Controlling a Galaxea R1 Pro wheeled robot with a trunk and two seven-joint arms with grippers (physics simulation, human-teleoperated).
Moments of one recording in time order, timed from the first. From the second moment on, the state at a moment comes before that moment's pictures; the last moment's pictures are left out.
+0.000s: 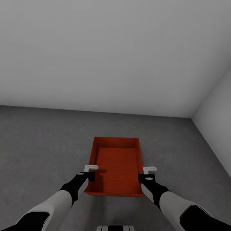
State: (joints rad) left arm -0.79 -0.11 0.00 -0.27 -0.02 0.23 0.12; right arm -0.80 0.08 0.54 -0.18 -0.48 0.06 -0.34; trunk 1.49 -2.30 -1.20
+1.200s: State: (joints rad) left arm -0.79 -0.11 0.00 -0.28 -0.02 0.23 0.12; right arm -0.80 0.08 0.54 -0.18 -0.48 0.06 -0.34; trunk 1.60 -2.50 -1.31
